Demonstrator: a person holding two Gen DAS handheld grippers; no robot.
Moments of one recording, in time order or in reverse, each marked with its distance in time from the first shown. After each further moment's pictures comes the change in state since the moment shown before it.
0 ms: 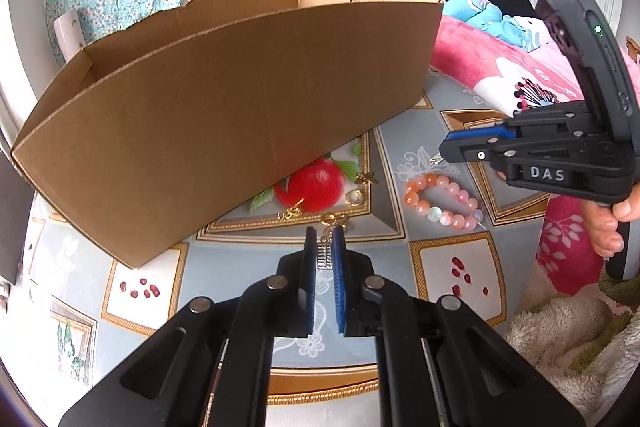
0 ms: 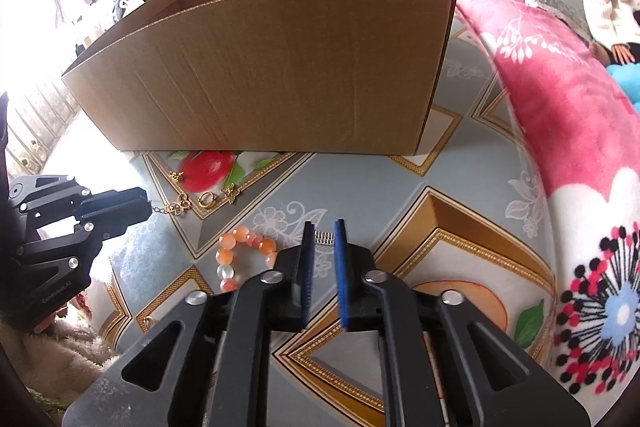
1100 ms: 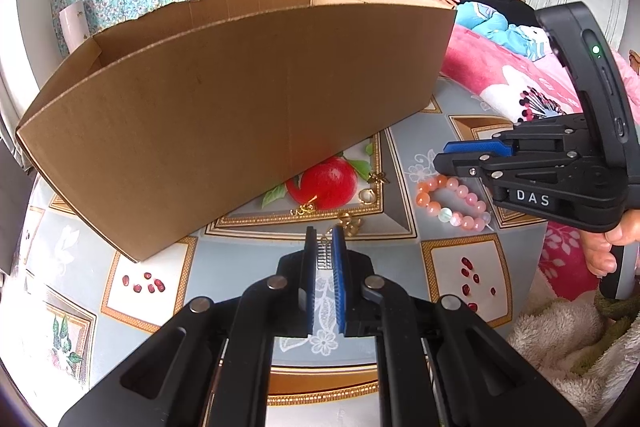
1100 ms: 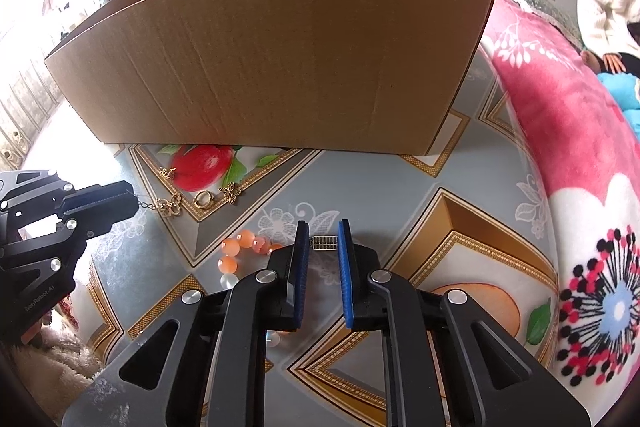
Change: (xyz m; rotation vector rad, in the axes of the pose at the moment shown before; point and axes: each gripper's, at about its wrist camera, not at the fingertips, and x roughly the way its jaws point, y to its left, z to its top) left arm -0.001 0.010 -0.003 -0.031 -0.020 -0.006; right arm 0.014 0.036 0.000 -0.010 0.019 -0.087
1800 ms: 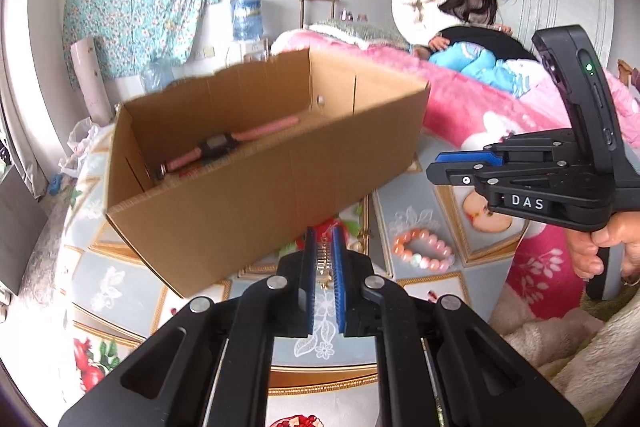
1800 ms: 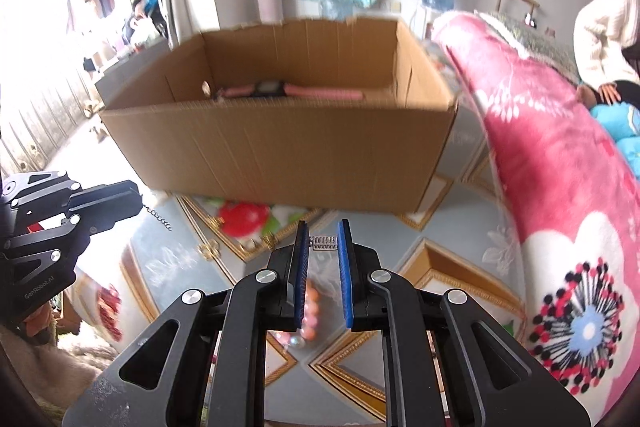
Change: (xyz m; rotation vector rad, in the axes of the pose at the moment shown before) left arm -0.065 -0.006 0.020 0.026 -0.166 0.020; right arm -0.068 0.001 0.004 -0.011 -0.184 0.058
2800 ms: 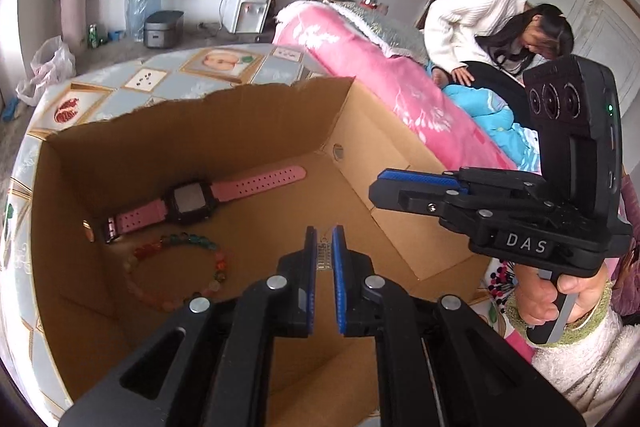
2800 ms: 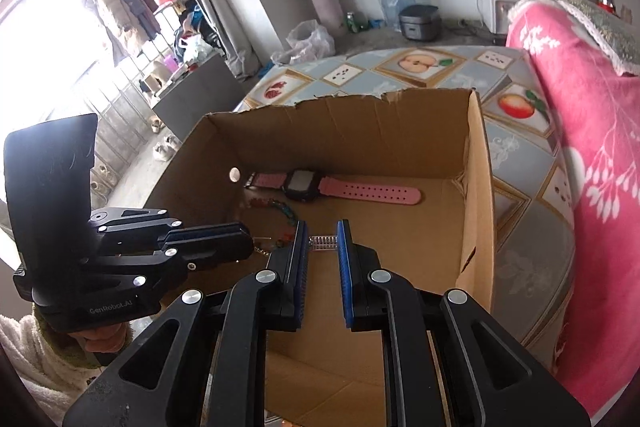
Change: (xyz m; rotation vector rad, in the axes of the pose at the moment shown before) left arm 0.115 0.083 0.127 -0.277 0.183 -0.194; right arm 0.092 -0.042 0.153 0.049 0.113 0.335
